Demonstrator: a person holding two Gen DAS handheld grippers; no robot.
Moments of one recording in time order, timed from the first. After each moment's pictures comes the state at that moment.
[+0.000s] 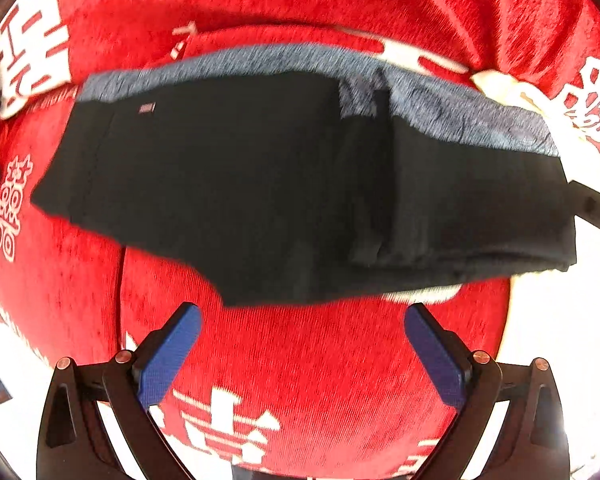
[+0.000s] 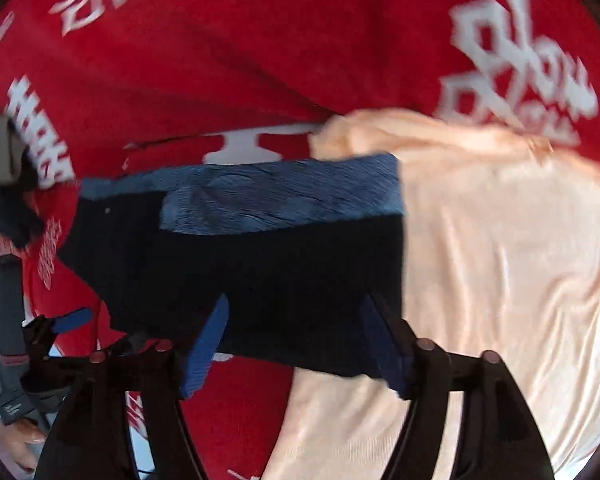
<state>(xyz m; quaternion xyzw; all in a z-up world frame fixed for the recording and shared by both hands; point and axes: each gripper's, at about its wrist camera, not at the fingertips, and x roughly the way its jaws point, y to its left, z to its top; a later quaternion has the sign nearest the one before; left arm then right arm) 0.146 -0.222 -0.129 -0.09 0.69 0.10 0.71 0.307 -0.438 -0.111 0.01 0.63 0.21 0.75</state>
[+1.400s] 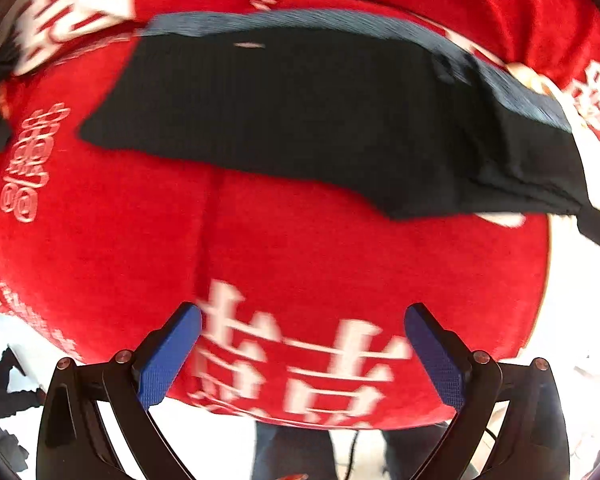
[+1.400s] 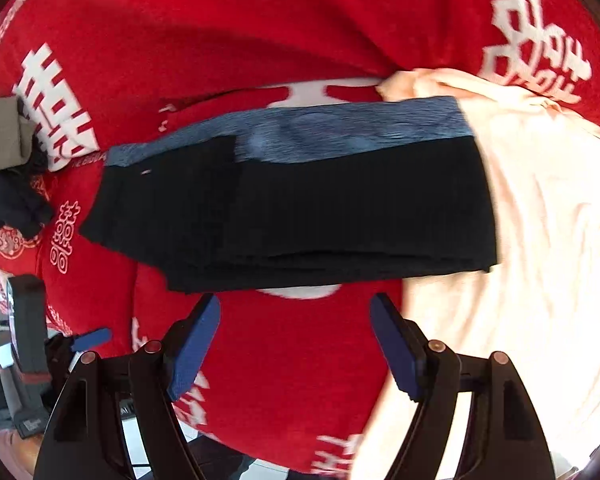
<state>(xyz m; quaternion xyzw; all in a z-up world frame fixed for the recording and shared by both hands) 0.059 -0.128 -0.122 -0.10 0.70 0.10 0.70 0.225 -0.370 -0.090 0.03 0.65 0.19 0.73</state>
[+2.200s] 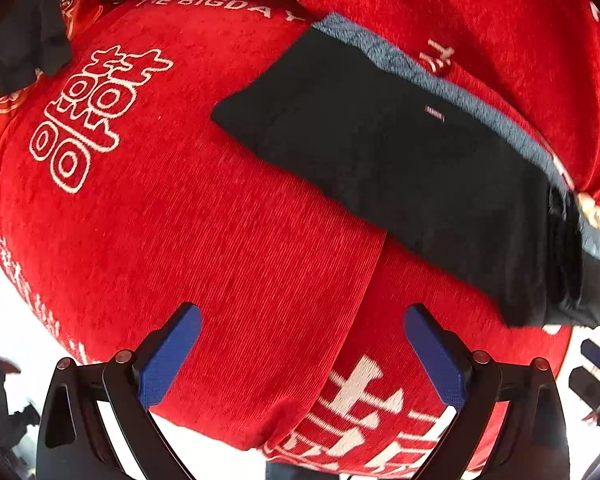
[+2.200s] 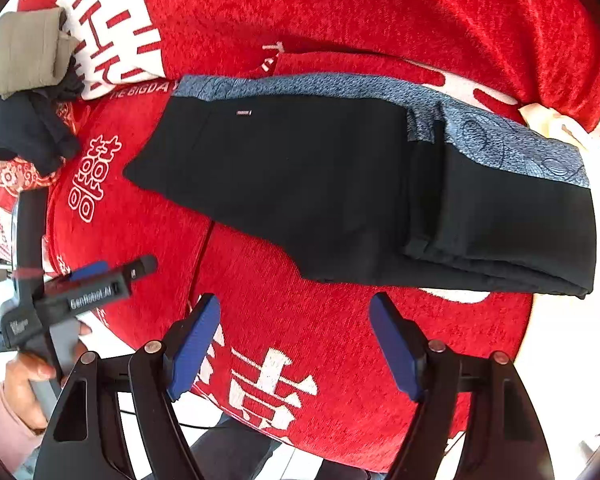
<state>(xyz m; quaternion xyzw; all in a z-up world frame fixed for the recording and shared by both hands) 0.059 0.039 -0.133 -0.22 0.65 0.17 0.71 0.189 -0.230 -0.091 -0.04 0.68 0.25 0.69</state>
